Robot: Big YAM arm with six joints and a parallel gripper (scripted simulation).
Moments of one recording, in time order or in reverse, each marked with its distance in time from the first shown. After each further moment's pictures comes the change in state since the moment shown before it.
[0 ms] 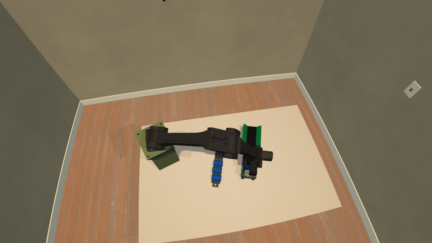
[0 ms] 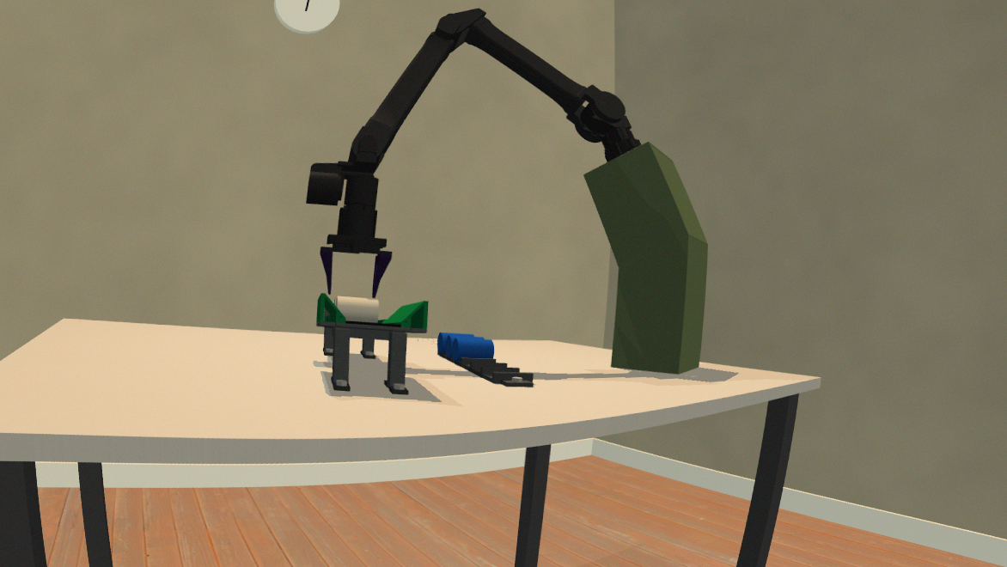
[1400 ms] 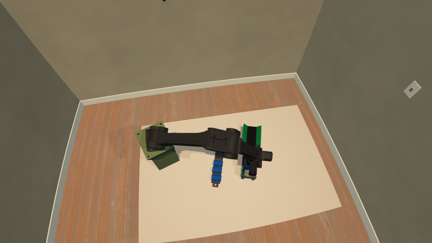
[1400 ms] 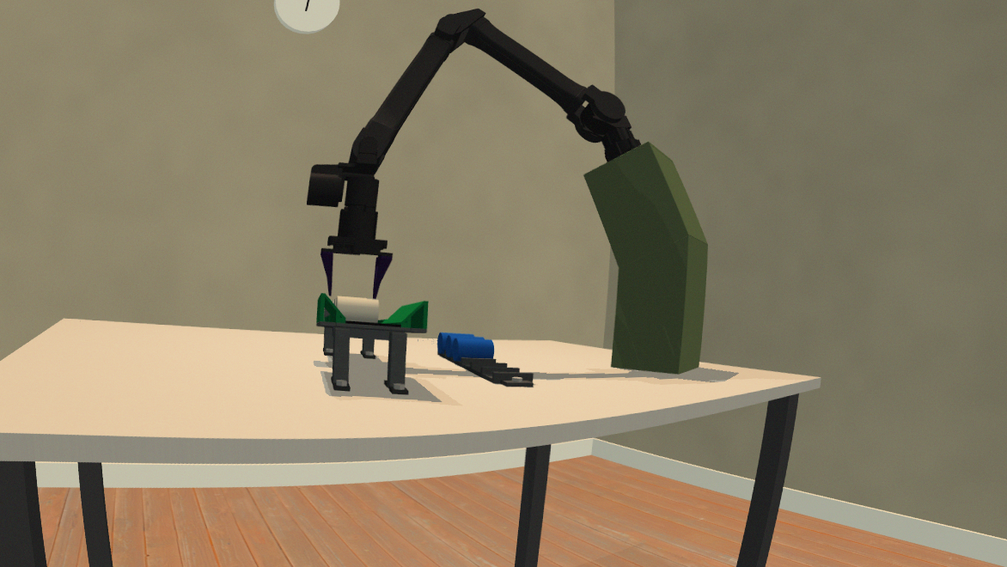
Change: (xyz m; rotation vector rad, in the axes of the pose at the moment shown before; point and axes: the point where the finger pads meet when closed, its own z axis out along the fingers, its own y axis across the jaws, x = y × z) arm 0.000 -0.001 0.002 0.000 0.000 0.000
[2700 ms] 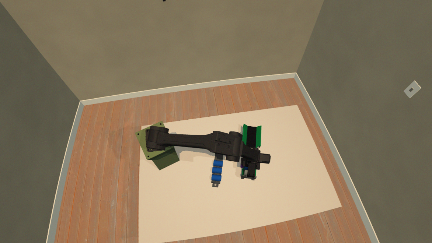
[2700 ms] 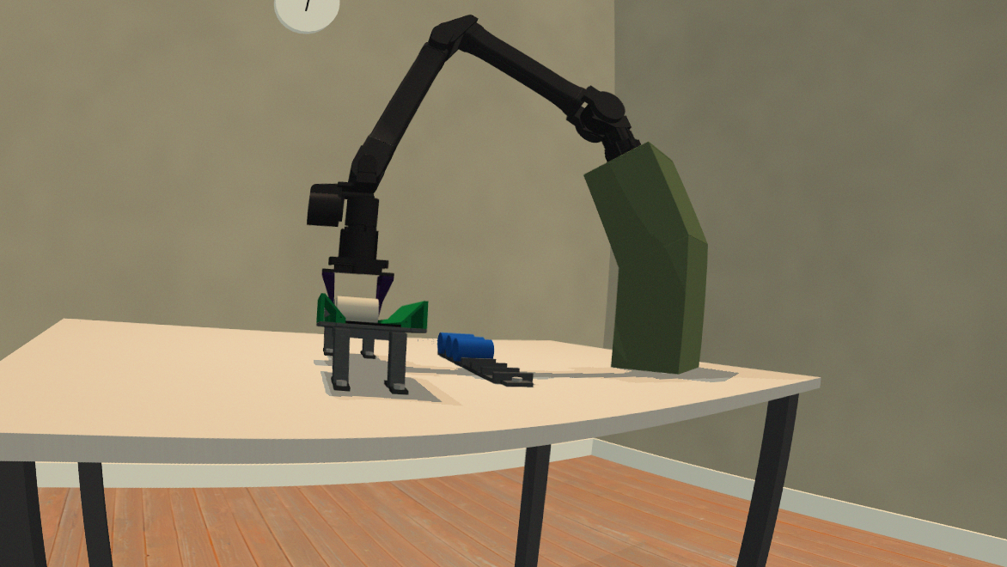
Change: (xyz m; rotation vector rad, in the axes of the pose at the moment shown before) arm 0.000 -0.006 0.033 0.011 0.000 -0.004
